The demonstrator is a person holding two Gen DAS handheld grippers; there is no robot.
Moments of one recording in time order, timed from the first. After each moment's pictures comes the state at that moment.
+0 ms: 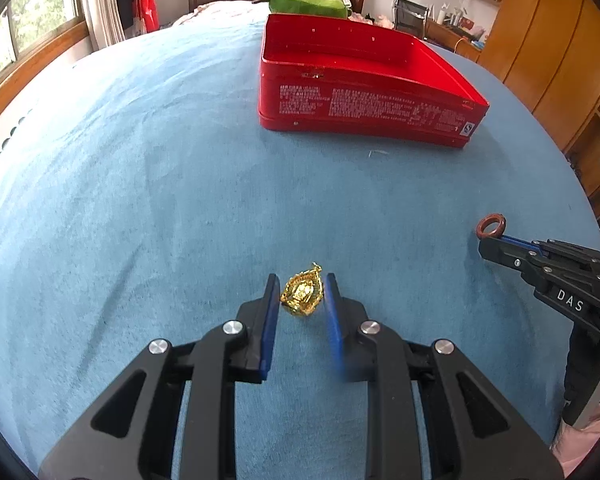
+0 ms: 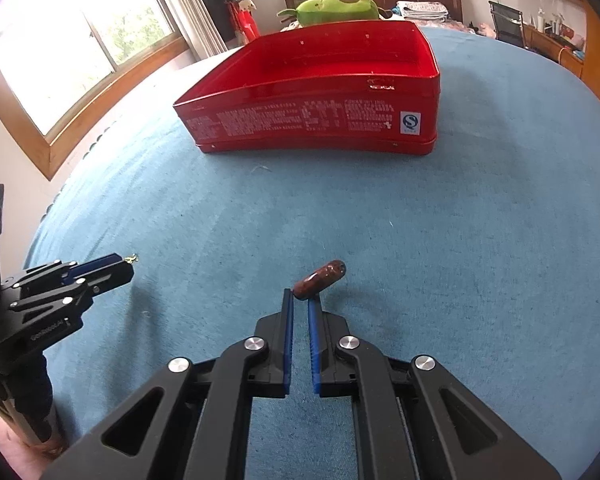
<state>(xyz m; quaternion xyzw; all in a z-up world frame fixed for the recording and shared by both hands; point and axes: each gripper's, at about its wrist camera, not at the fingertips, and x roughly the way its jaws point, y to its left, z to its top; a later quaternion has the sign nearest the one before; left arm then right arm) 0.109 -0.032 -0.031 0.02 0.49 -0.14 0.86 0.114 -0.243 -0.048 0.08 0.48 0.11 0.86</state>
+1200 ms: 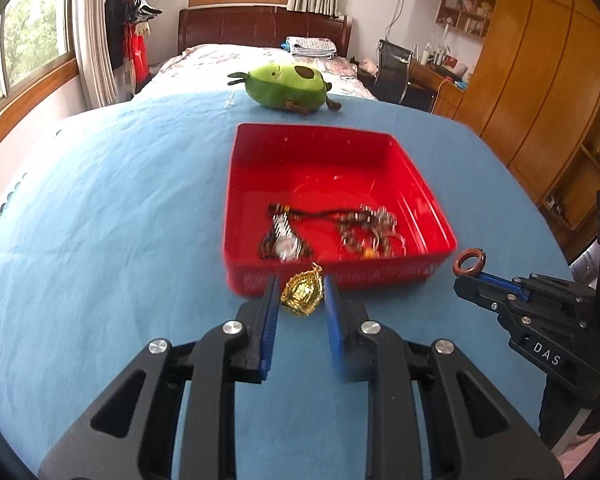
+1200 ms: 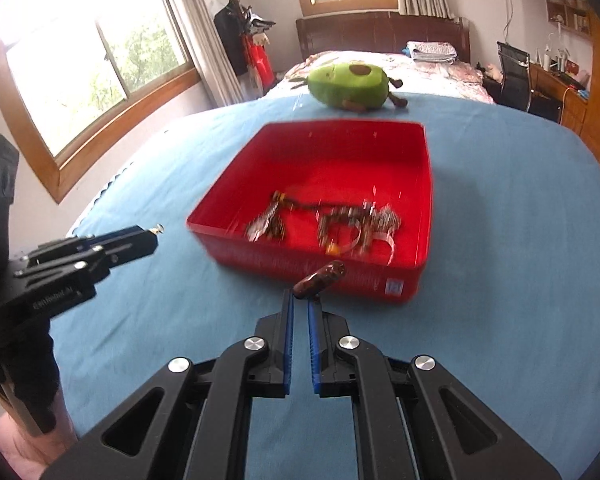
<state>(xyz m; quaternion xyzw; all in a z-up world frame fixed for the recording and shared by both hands) 0.195 -0.071 0.064 0.00 0.43 -0.17 0.89 0.186 -0.258 0.046 0.07 0.42 0.12 0.90</state>
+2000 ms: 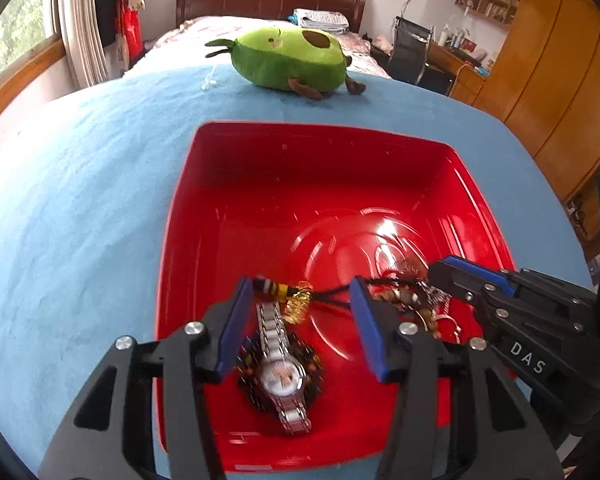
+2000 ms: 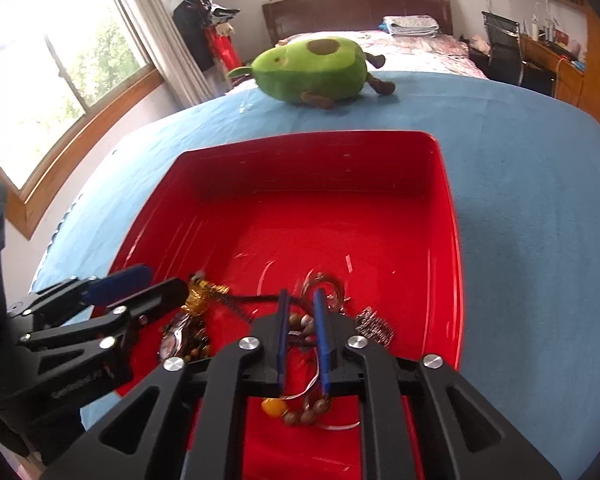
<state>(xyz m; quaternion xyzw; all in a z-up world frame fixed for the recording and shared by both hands) 0.343 -0.120 0.006 0.00 0.47 -0.15 0.87 0.329 -0.282 -0.009 0.10 0.46 0.08 0.88</state>
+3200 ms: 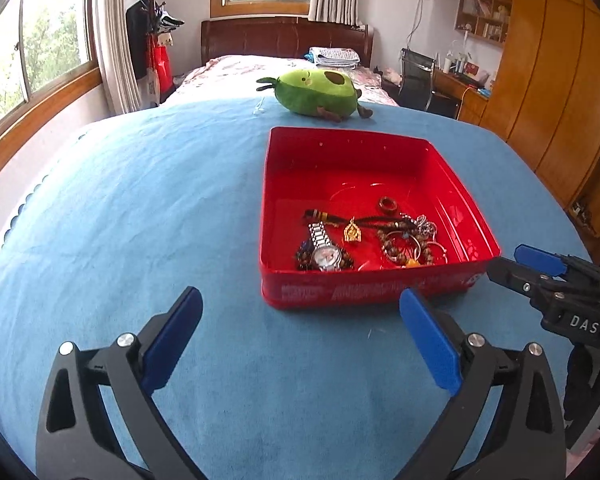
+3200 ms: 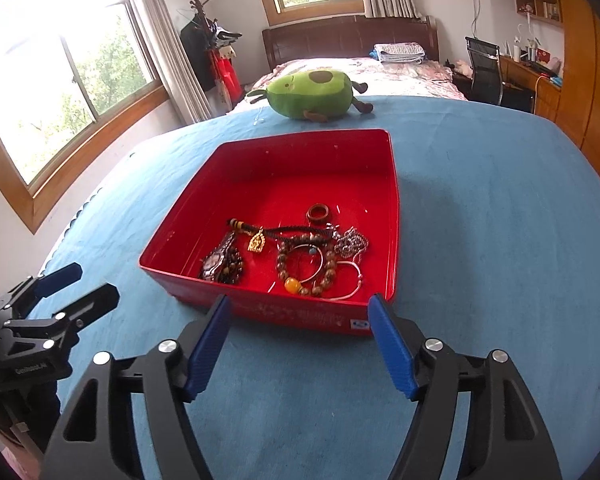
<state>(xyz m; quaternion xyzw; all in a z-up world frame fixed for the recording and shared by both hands) 0.200 -0.053 0.046 0.01 0.40 -0.12 0.91 0.202 -0.274 0.031 0.09 0.41 0.06 0.90</state>
